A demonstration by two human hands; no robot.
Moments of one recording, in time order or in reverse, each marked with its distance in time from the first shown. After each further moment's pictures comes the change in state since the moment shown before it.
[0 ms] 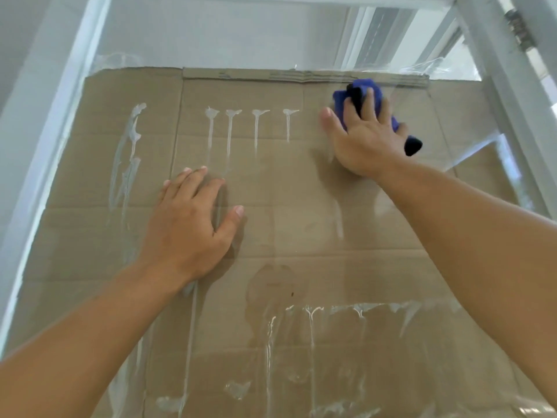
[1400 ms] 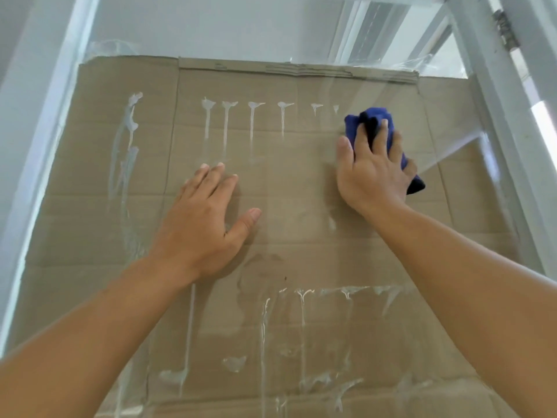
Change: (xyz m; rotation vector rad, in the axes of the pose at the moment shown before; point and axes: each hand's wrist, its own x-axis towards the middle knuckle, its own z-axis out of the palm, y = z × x) left_hand -0.012 0.017 -0.003 -0.058 -0.132 0.068; right_hand -0.062 0.013 0.025 0.040 0.114 0.159
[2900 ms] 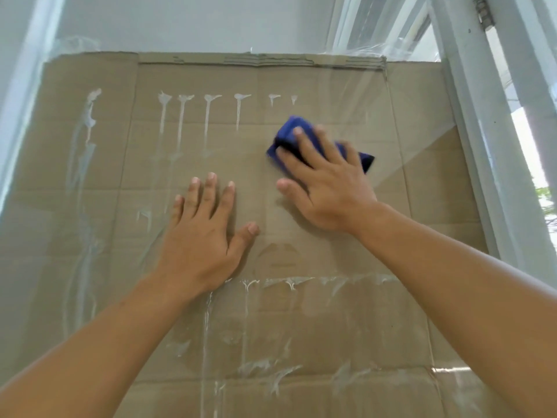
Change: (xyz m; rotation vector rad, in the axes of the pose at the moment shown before) left_hand -0.011 0.076 0.041 0.185 -0.136 -0.125; right_hand -0.012 0.050 -0.014 -0.174 -0.103 -0.676
